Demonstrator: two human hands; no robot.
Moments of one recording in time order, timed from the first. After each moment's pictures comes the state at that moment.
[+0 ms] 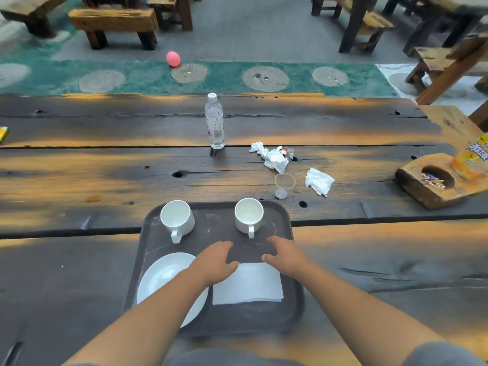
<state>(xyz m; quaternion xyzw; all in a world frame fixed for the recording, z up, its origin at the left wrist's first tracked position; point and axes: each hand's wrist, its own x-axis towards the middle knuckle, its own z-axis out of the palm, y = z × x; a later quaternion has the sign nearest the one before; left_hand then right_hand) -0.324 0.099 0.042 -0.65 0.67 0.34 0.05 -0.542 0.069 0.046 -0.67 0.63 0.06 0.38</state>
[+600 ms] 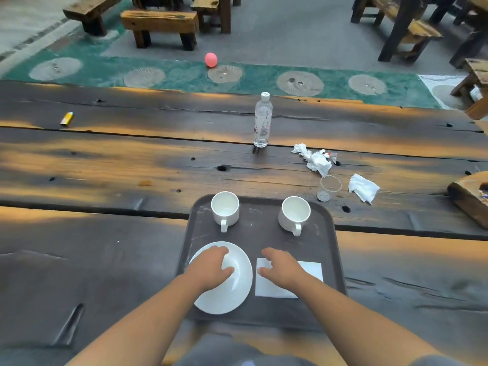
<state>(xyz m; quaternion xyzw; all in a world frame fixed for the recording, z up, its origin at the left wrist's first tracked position) -0.210 0.160 0.034 -0.70 0.63 0.33 0.03 -0.431 0.111 0.028 -0.70 0.57 0.07 0.42</state>
